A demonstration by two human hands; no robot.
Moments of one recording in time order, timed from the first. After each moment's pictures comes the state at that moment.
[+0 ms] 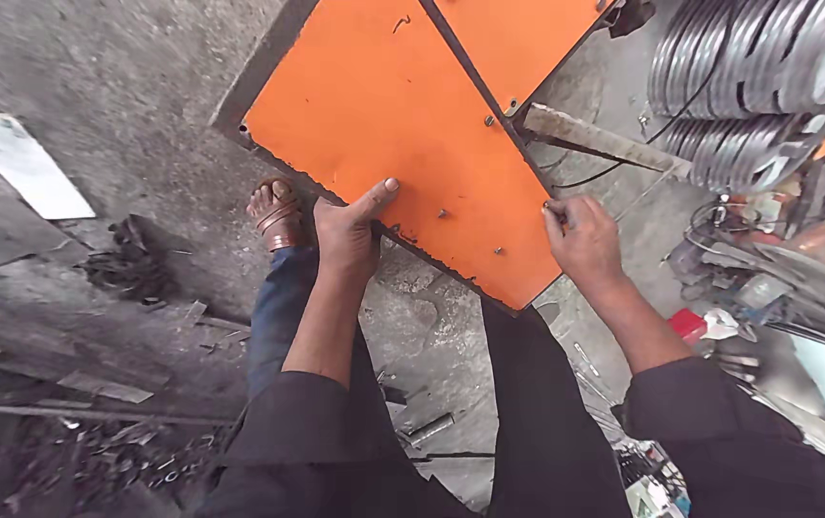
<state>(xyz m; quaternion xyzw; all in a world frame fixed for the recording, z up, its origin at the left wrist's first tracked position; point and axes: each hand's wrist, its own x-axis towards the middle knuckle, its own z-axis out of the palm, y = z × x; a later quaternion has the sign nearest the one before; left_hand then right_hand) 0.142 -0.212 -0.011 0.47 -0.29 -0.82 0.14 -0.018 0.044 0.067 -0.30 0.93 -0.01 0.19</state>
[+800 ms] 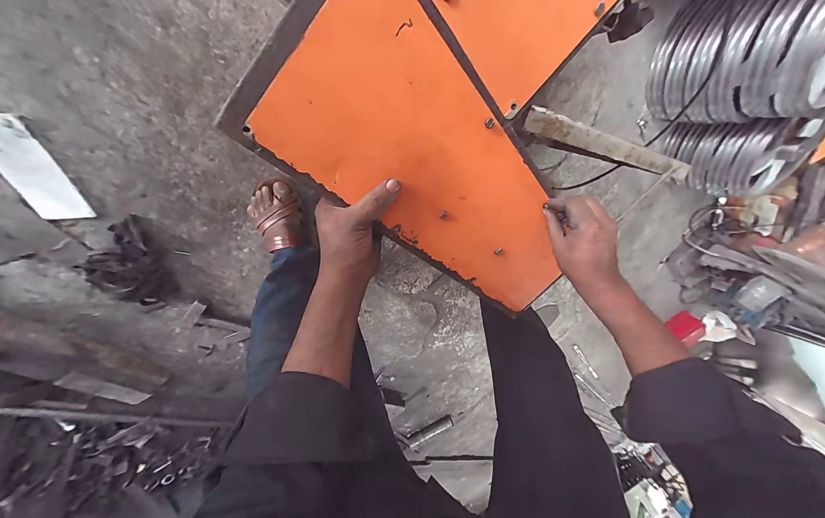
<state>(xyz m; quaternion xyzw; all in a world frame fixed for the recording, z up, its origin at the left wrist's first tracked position) 0.143 -0.212 -0.014 0.46 -0.28 -0.83 0.14 -0.018 0.044 0.067 -0.28 0.94 -0.05 0.19</state>
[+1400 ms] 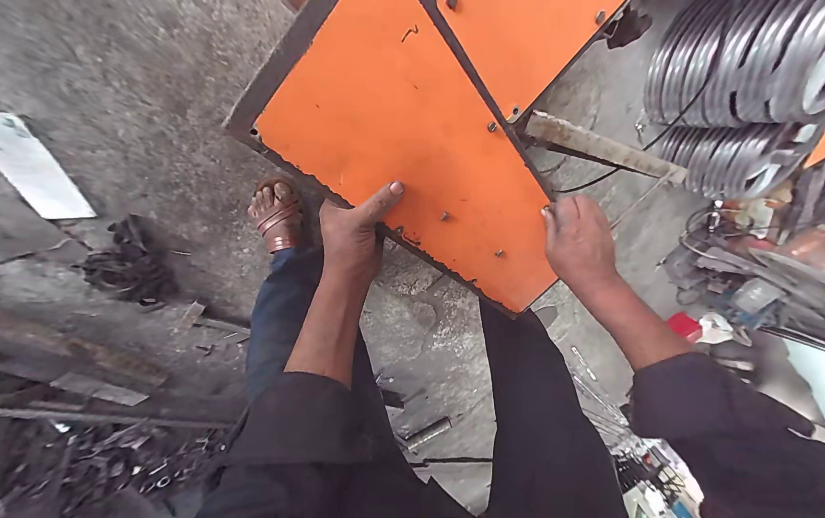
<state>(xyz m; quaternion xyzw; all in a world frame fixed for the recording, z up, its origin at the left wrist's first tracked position) 0.143 -0.213 -0.013 0.46 -0.28 -0.83 0.14 -0.019 0.031 0.068 -0.31 0.92 0.11 0.22</state>
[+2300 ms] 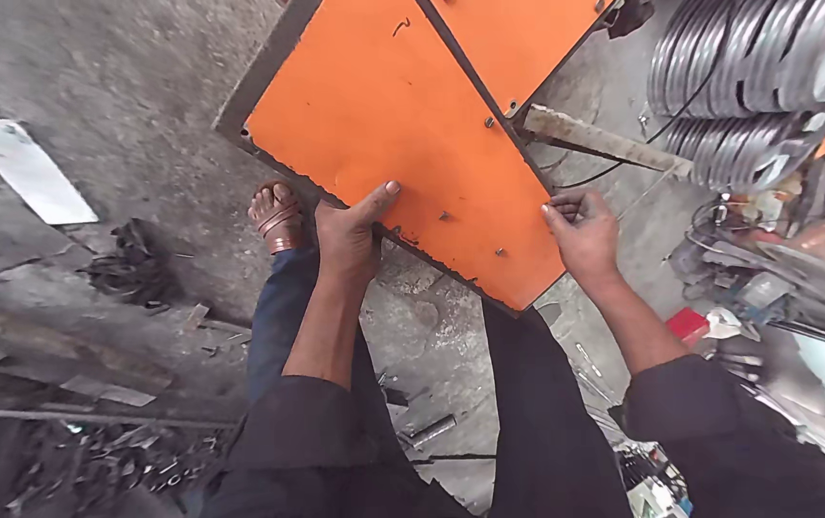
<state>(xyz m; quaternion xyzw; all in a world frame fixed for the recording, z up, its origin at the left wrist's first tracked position) 0.144 -0.213 -0.012 0.46 -0.29 -0.83 0.13 -0.019 0.040 0.062 -0.04 0.94 -0.19 0.27</state>
